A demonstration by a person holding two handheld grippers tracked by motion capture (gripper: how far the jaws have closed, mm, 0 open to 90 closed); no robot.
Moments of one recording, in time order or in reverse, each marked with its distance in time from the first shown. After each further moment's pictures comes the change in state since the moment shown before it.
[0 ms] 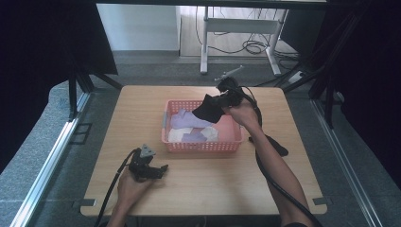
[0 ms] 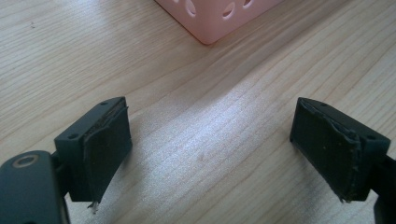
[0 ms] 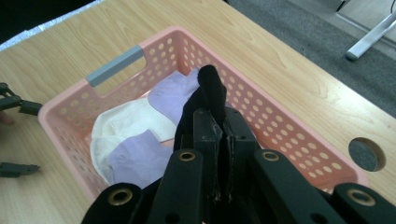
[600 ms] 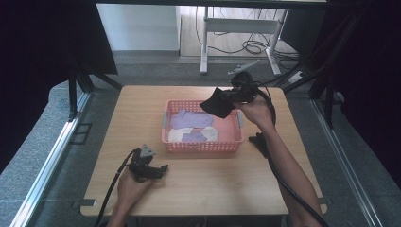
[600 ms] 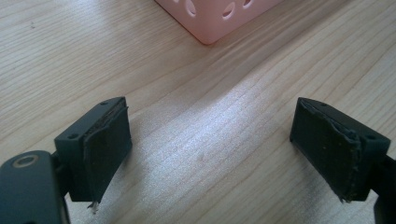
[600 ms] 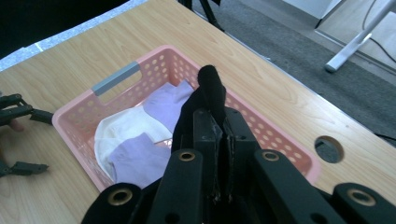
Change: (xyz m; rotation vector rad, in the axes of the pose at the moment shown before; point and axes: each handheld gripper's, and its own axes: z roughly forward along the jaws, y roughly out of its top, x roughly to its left) left arm 0.000 0.000 0.000 0.000 -0.001 0.000; right arm -0.007 -0.002 -0.049 -0.063 -0.041 0.009
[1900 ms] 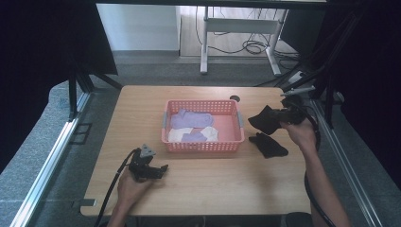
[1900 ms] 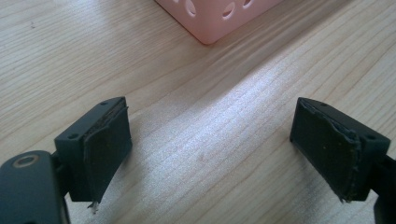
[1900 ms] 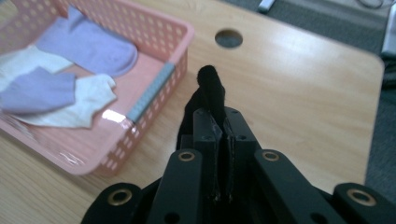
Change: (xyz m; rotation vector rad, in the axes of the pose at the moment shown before) left arm 0.000 0.000 0.000 0.000 -0.001 -0.002; right arm -0.081 -0.135 -0.050 0.087 -0.200 0.224
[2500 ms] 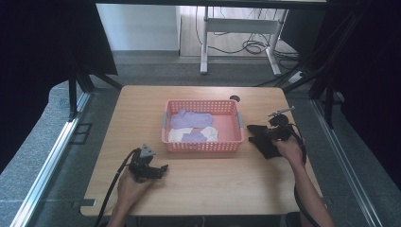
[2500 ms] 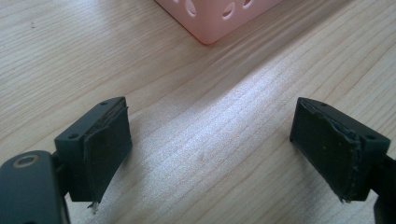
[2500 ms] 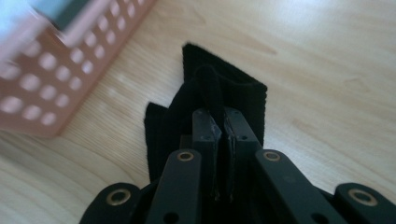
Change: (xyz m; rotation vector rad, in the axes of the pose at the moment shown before) left arm -0.001 0.000 0.000 -0.005 0.001 -0.005; right arm 0.001 -0.057 0.075 0.160 -0.027 0.006
